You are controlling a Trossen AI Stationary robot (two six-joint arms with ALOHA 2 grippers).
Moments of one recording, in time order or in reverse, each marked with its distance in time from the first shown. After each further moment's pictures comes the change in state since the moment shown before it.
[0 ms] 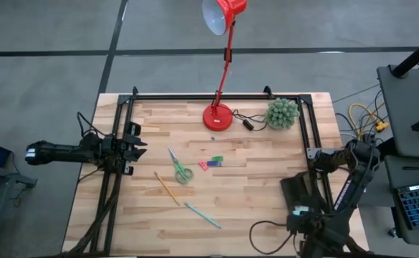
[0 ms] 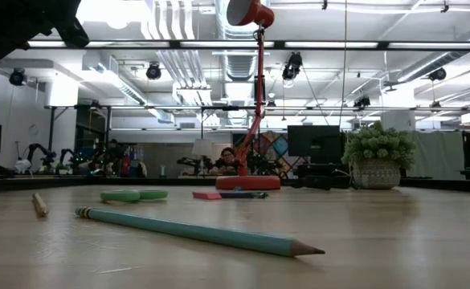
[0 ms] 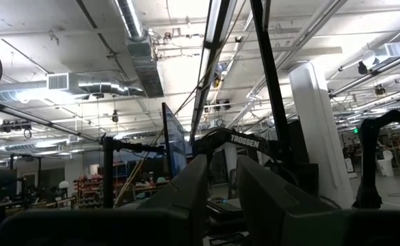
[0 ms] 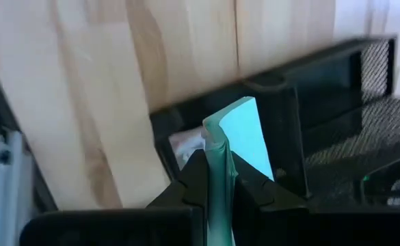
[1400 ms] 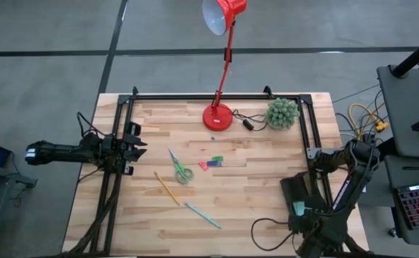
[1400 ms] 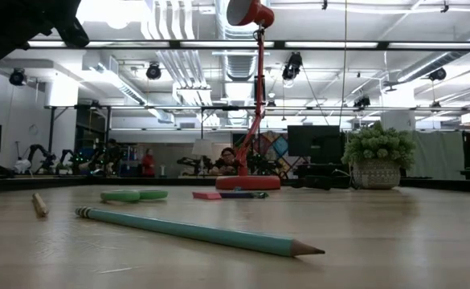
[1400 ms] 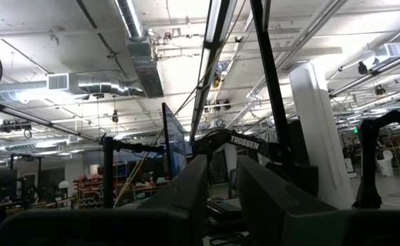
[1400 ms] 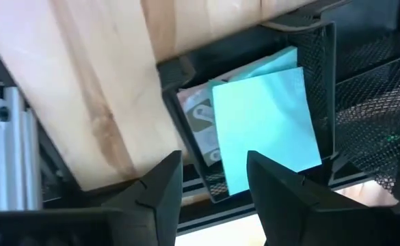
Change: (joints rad) left arm 0.000 0.000 0.000 0.000 0.000 0.000; right arm -0.008 0.000 -0.019 0.021 -0.166 0.025
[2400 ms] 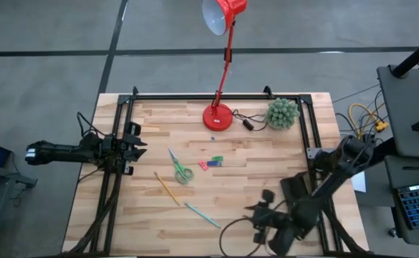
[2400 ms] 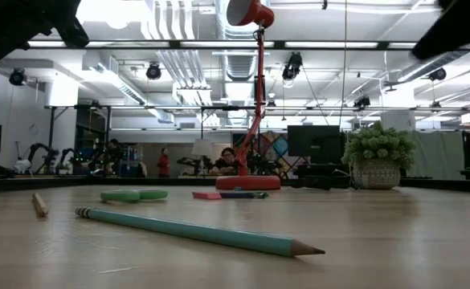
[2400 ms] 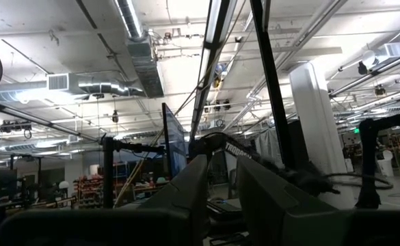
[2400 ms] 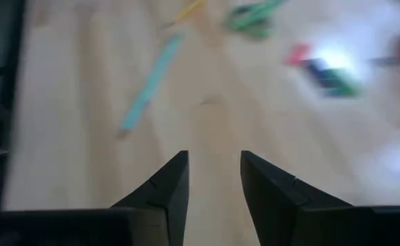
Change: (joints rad) left arm 0.000 0.000 0.000 0.001 0.000 0.000; right arm -0.232 -0.002 -0.213 0.892 0.914 -0.371
